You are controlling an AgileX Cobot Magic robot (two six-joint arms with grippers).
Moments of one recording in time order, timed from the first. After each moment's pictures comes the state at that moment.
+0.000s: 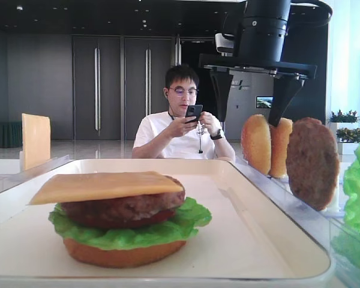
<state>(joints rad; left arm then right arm) 0.15 -0.02 -0.48 -0.11 1.12 0.16 0.40 2.15 -1.92 0.05 1.21 0.25</state>
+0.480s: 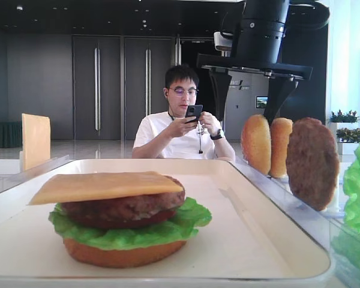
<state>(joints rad) 0.15 -0.02 -0.48 -0.11 1.12 0.16 0.40 2.16 -1.92 0.05 1.15 0.25</state>
